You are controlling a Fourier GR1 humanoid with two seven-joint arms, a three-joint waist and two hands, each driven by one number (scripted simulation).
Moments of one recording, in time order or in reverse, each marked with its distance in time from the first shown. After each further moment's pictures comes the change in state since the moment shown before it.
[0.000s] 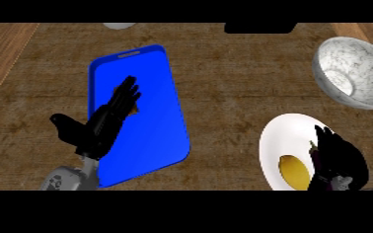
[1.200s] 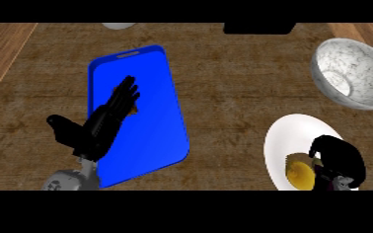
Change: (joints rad) left arm 0.033 -0.093 0.095 -0.051 -0.107 -0.090 0.069; right arm 0.027 0.107 -0.138 0.176 0.230 -0.082 -0.291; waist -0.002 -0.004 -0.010
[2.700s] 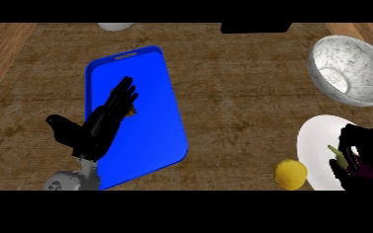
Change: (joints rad) left arm 0.011 -0.035 0.042 0.009 -0.033 -0.021 0.007; right arm 0.156 -0.211 -0.144 -0.528 -0.145 -0.082 -0.542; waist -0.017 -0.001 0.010
